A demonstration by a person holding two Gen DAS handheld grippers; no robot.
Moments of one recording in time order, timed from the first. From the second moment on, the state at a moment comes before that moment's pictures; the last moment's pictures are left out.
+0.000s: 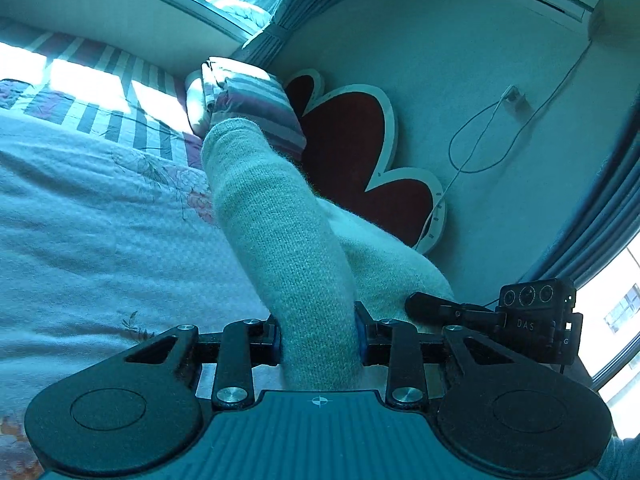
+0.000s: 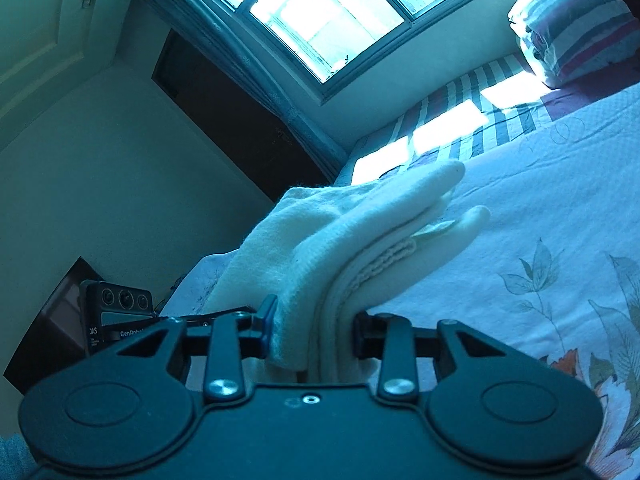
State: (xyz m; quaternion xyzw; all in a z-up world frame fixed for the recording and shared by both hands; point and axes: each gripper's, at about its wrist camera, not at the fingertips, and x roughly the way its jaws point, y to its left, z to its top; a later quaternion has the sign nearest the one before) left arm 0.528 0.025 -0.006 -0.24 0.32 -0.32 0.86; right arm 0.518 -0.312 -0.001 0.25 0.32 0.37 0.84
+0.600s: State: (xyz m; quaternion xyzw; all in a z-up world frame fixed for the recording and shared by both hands) left arm 0.483 0.201 -0.010 -0.25 0.32 -0.28 0.87; right arm 0.517 -0.144 0.009 0.24 0.33 0.40 0.82
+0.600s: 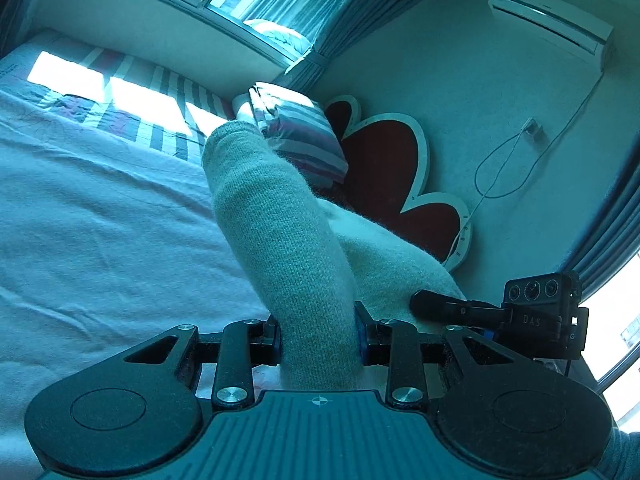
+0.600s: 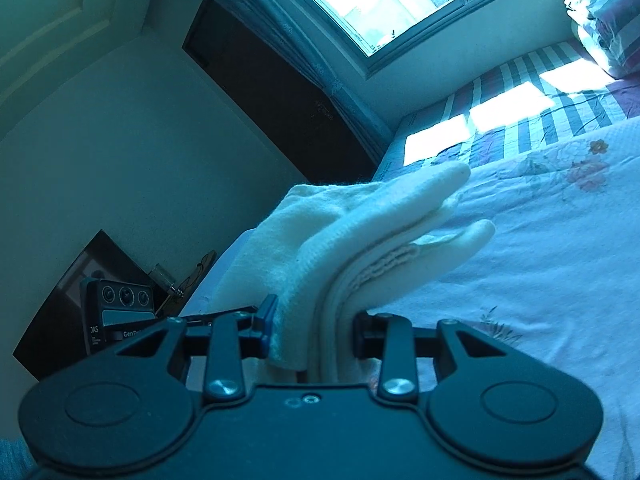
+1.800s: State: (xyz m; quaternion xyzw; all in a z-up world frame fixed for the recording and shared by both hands) left arm 0.401 0.232 -0.131 -0.30 0.47 -0.24 0.79; right arm 0.428 -0.129 -0.116 0.44 0.53 0.20 0.70
